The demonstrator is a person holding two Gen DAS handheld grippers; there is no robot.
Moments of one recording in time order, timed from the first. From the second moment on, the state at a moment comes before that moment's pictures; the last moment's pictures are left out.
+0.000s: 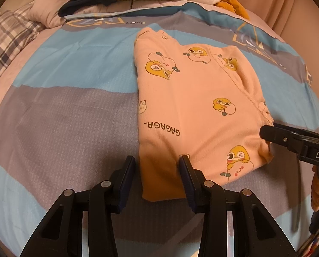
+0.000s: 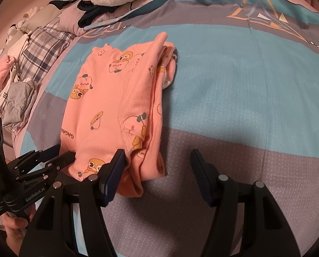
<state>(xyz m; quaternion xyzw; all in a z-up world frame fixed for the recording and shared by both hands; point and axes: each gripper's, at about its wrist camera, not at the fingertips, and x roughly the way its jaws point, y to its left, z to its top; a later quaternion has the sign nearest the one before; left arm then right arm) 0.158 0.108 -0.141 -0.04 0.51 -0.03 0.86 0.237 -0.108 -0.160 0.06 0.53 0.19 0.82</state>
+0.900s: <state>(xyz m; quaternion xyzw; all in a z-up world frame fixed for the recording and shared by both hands) 0.144 0.108 -0.135 -0.04 0.51 -0.02 0.86 0.225 -0.116 -0.160 0.05 0.54 0.18 0.82</state>
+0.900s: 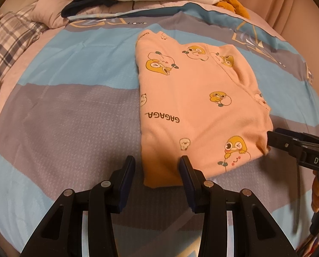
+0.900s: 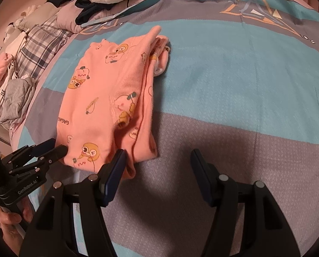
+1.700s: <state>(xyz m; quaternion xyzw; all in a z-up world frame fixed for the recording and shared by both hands) 0.097 0.103 -0.103 -0.04 0.49 0.00 0.87 0.151 -0.112 -0.115 0.01 0.48 0.19 0.85</state>
